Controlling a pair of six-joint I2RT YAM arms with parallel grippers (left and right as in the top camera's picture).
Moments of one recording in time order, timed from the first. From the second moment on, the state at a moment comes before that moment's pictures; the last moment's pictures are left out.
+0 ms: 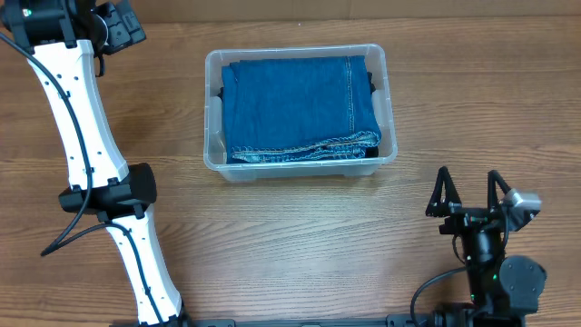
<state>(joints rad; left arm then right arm) 0.17 2.44 3.12 -1.69 -0.07 -0.31 -0.08 0.14 0.27 -0.11 -0.10 0.28</state>
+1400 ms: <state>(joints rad) 0.17 2.44 3.12 -1.69 -0.07 -0.31 -0.01 0.02 0.02 -0.03 -0.02 0.05</state>
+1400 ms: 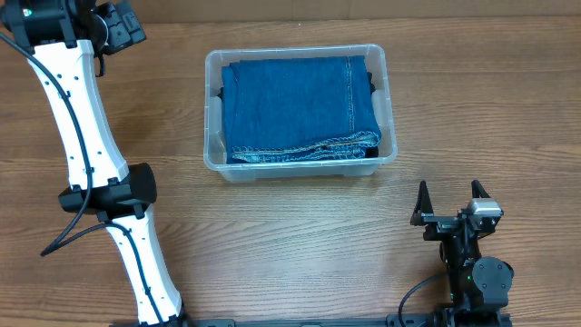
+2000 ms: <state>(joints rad) 0.05 1.74 2.23 -1.02 0.03 -0.20 -0.01 0.01 0.02 -0.03 -0.02 0.05</state>
